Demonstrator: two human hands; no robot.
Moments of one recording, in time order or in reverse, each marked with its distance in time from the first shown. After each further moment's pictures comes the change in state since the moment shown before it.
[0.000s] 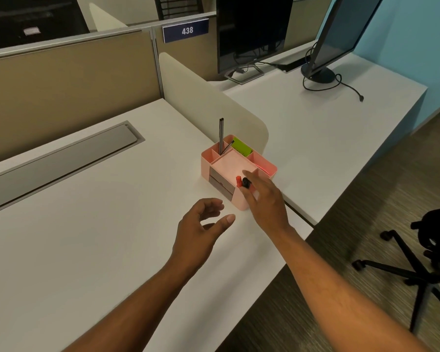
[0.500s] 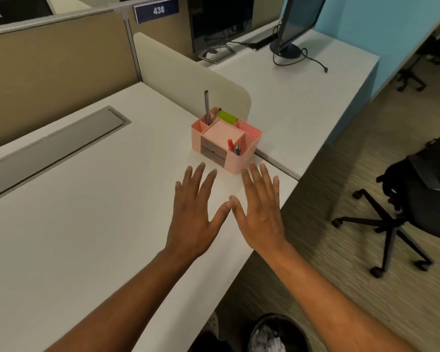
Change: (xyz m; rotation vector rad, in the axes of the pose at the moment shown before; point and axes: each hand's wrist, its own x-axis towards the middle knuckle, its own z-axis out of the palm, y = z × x) left_hand -0.052 -0.050 -0.031 0.601 -0.064 0.469; right_hand -0.149 -0.077 -0.003 -0.350 0.121 0.018
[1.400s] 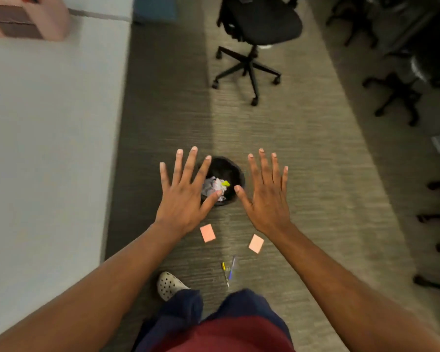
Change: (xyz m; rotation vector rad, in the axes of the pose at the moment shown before) left_hand -0.389 0.019 0.050 0.232 -0.572 0.741; right_hand -0.541 -0.099 -0.116 -0.259 -0.089 0.788
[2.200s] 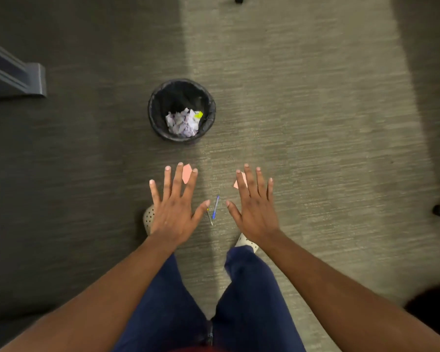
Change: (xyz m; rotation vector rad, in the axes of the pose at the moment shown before) left_hand -0.106 0.169 0.246 0.065 -0.401 -0.119; right_hand -0.217 0.214 0.148 0.084 -0.421 0.075
